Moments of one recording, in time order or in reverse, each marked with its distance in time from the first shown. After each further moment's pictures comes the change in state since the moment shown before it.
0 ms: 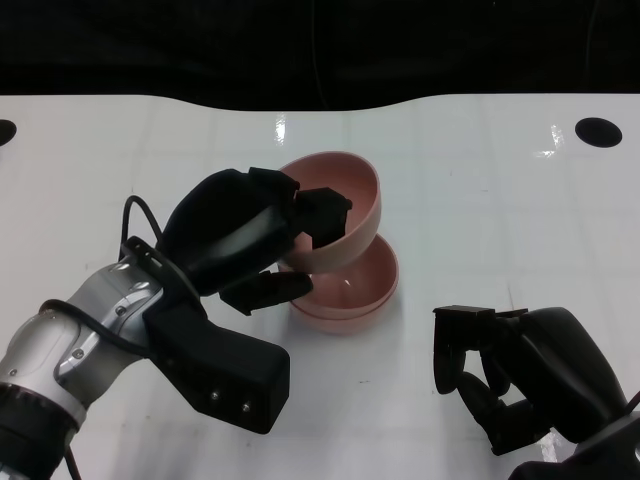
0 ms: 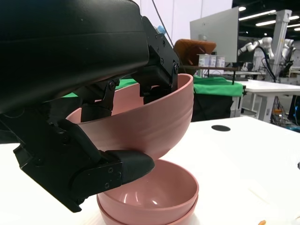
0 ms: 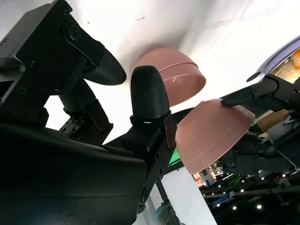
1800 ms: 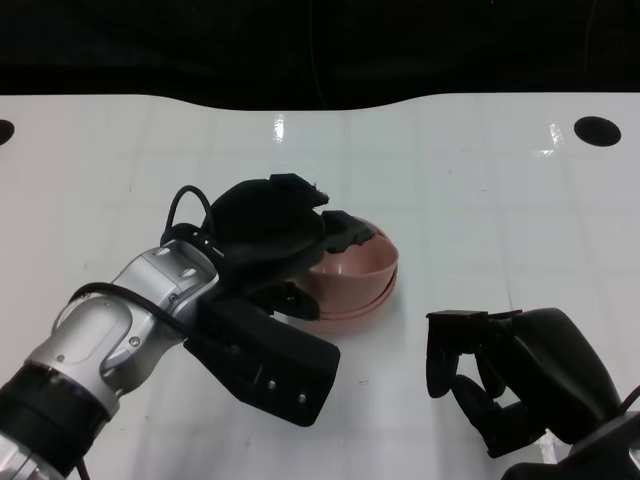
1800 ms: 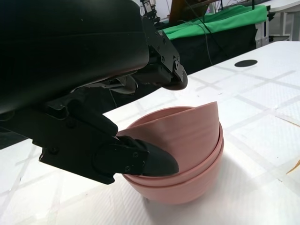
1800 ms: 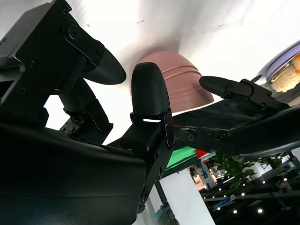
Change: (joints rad) left arm -0.045 -0.007 -0.151 -0.089 0.123 0.282 -0.235; right arm 0.003 0.007 0.010 -0.023 -0.014 0.024 0.018
